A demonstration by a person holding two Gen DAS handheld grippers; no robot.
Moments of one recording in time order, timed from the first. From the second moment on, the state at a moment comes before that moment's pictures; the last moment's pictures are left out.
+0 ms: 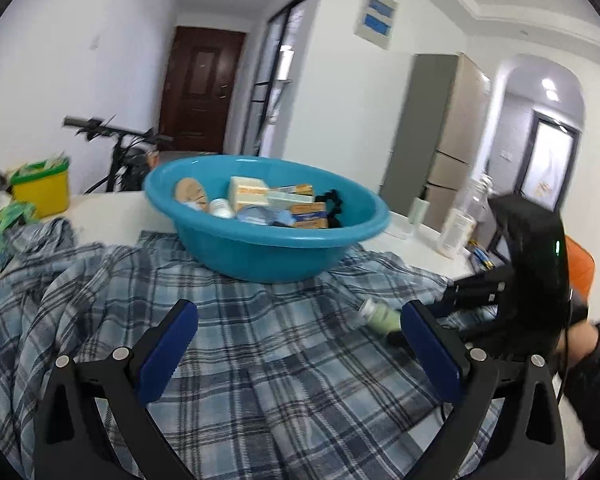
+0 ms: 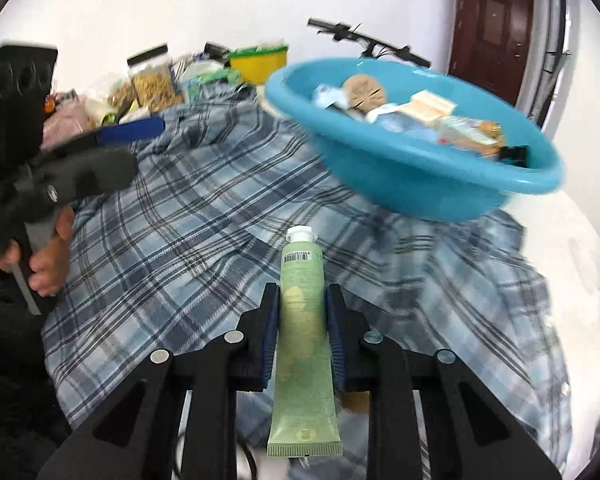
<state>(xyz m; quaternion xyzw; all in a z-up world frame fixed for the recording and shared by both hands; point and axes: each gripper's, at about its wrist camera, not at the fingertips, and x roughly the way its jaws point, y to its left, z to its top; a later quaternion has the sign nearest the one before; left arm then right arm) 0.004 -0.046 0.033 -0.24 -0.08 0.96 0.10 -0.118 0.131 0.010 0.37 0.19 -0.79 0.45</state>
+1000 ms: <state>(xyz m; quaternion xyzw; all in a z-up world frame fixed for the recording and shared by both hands) -0.005 0.125 -0.031 -0.38 0.16 0.85 0.32 -0.109 0.264 -0.011 0.36 0.08 -0.84 0.41</state>
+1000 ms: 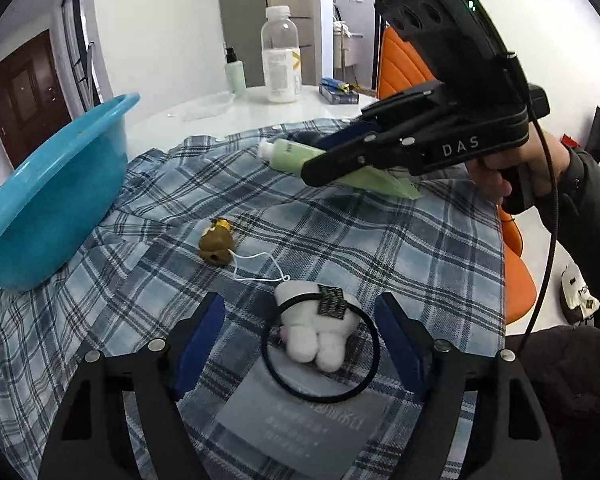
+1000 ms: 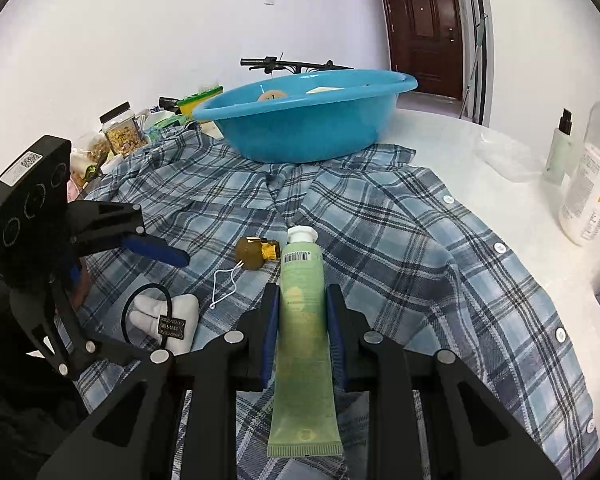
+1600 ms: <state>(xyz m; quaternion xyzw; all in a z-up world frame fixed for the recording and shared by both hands) -0.022 0.081 0.028 -0.33 0.06 0.90 0.29 -0.109 0.260 0.000 0.34 0.07 -0.84 0.41</state>
